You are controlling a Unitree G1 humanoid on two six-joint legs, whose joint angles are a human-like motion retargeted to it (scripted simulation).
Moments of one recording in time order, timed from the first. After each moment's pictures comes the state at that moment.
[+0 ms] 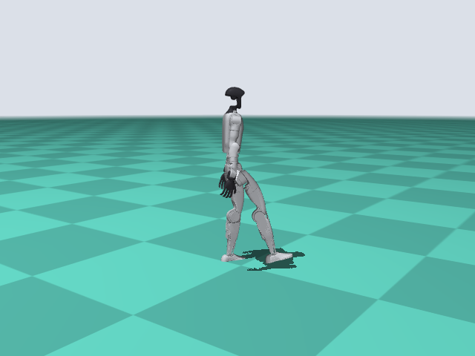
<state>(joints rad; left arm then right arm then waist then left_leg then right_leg) -0.08 0.06 0.07 1.66 -0.07 0.16 0.06 0.07 -0.15 -0.32 1.49 -0.61 0.16 0.09 -0.11 0.02 0.20 0.10 0.01 0.20 0.16 -0.12 0.09 -0.32 -0.10 -0.10 0.12 0.11 -0.01</state>
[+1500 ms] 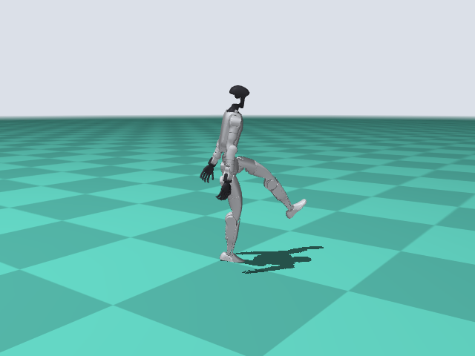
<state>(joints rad) 0.14 0.01 0.20 1.60 0.02 0.19 -0.13 -0.01 -0.19 -0.21 1.46 -0.80 0.18 0.04 0.40 -0.12 0.41 -0.74 0.45 0.39 0.37 -0.11 0.00 0.04 -0.06 0.11 0.20 0.05 -0.20</state>
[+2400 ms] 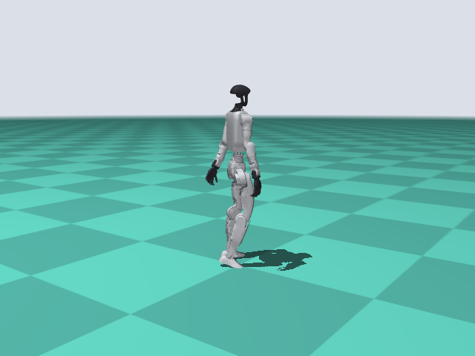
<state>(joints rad) 0.21 0.04 0.28 1.70 0.05 0.22 -0.11 -0.01 -0.20 -0.22 1.34 -0.82 0.09 0.13 0.14 0.00 -0.03 -0.04 -0.01 0.28 0.12 -0.10 0.00 -0.07 -0.11 -0.39 0.34 0.01 -0.11</state>
